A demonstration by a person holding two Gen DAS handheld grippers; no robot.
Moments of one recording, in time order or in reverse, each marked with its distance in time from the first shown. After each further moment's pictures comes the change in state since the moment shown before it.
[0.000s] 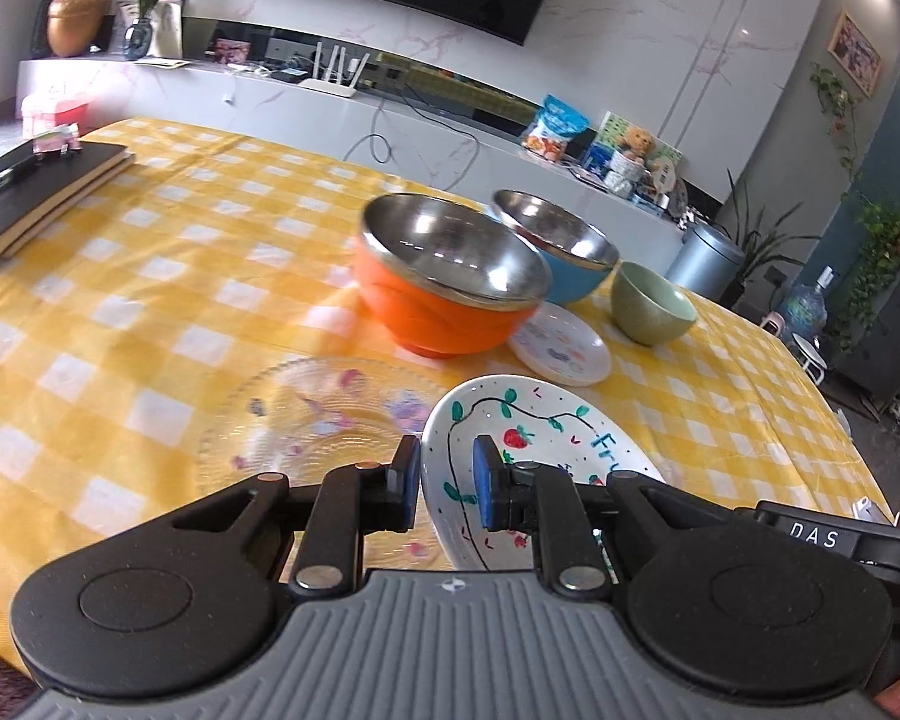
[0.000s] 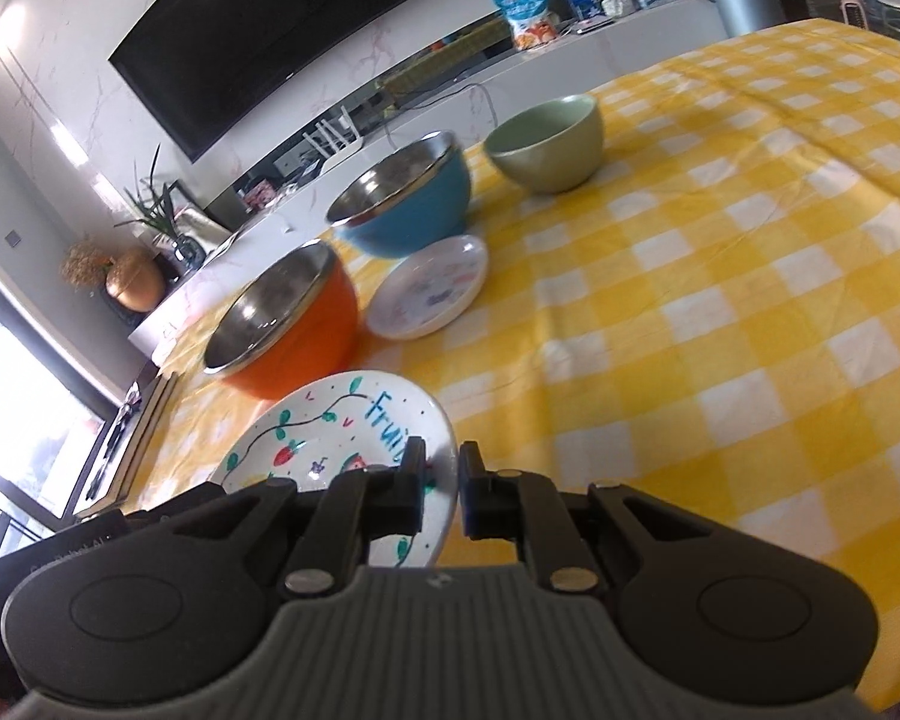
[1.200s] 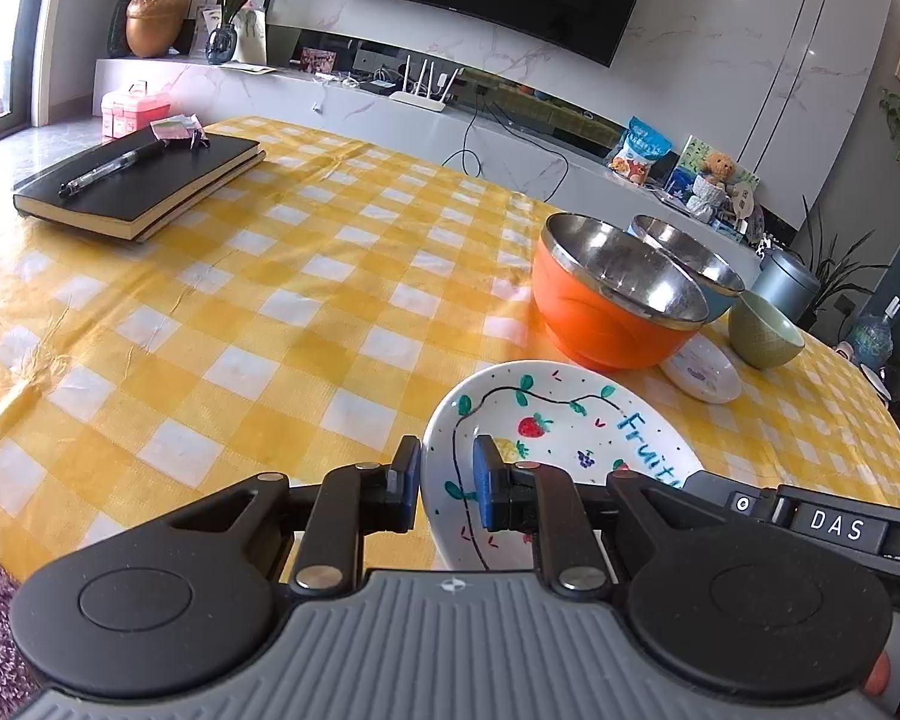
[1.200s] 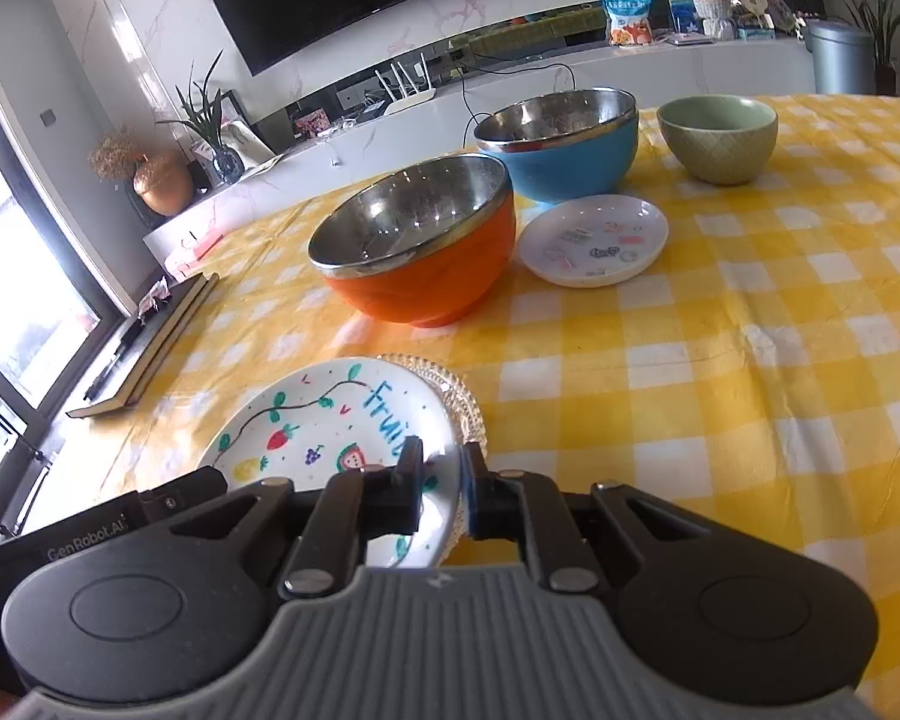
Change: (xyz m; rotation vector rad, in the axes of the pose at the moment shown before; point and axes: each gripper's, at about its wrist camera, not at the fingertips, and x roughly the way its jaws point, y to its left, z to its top) left arm -0.013 0.064 -0.004 -0.041 -0.030 0.134; right arm 0.043 0.087 -0.027 -0.236 0.054 -0.023
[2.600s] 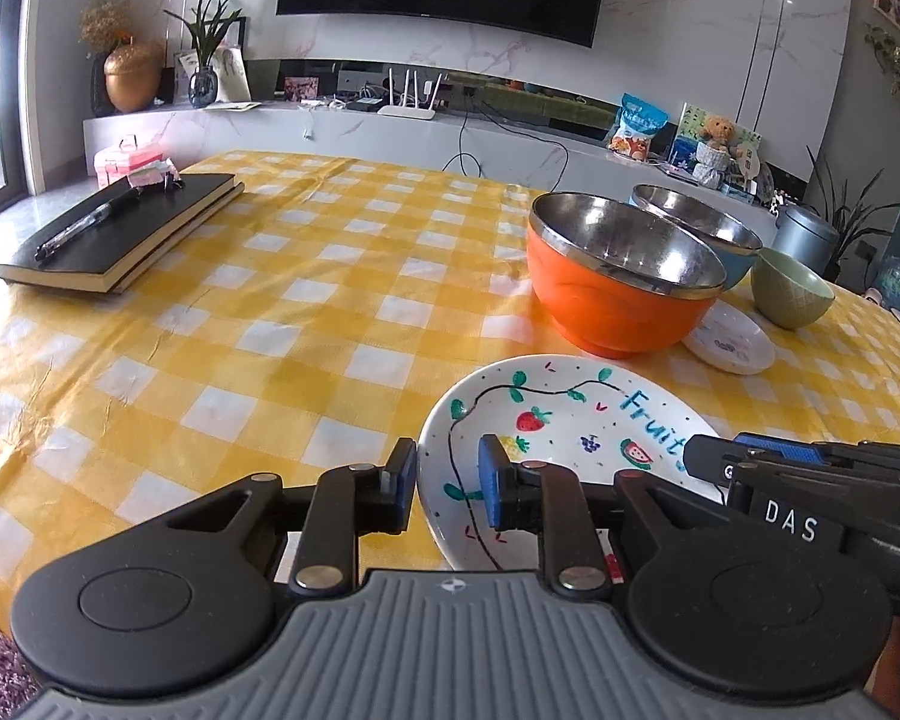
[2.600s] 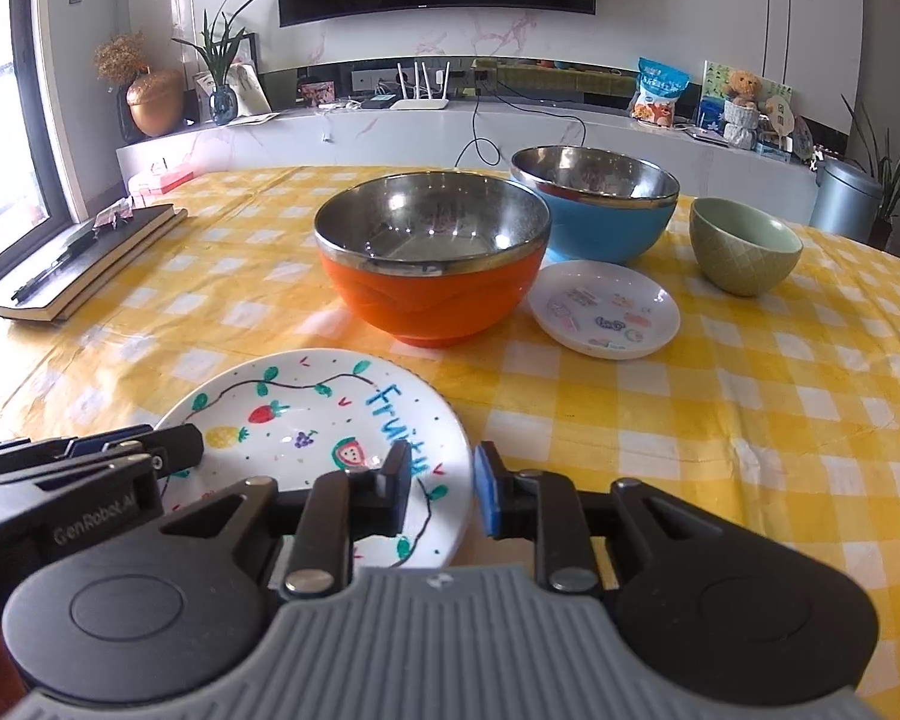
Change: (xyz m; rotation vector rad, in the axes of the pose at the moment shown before) left arm 0.022 -0.022 -0.003 0.152 -0.029 0.073; right arm 0.021 0.036 0.000 -0.278 -0.033 -0.166
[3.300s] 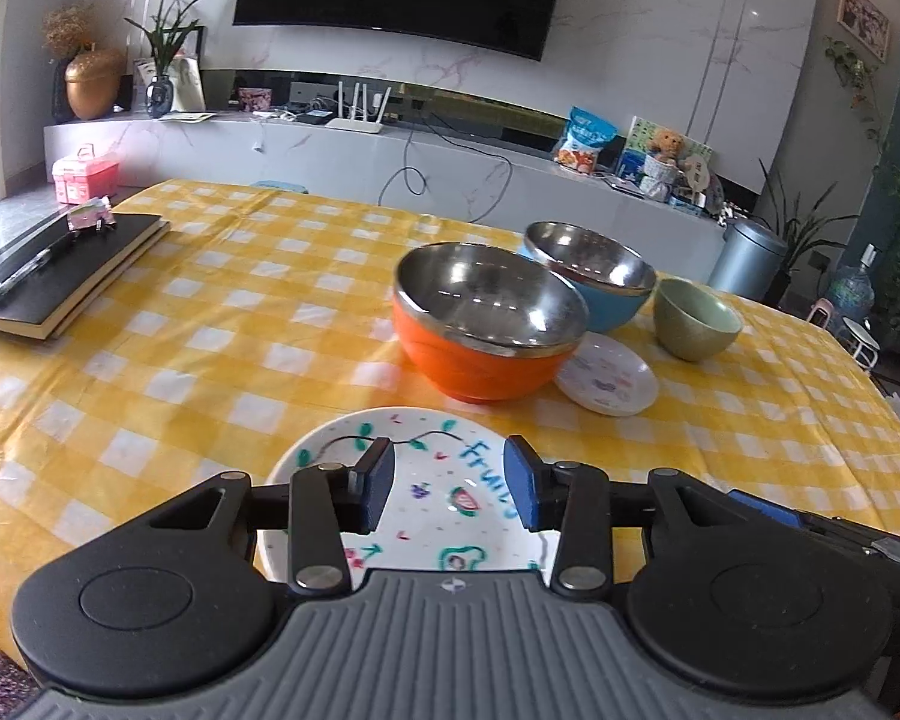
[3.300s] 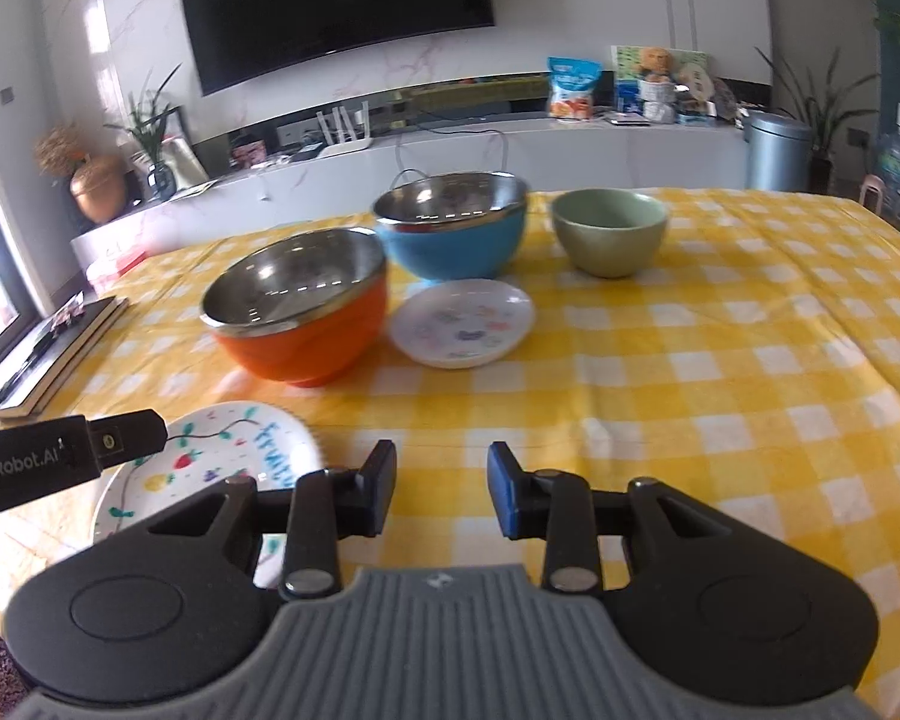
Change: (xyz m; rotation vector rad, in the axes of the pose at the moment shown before) left arm -0.027 -0.059 0.030 0.002 0.005 -0.108; right arm -0.041 -0.074 -0.007 0.204 -0.062 -0.052
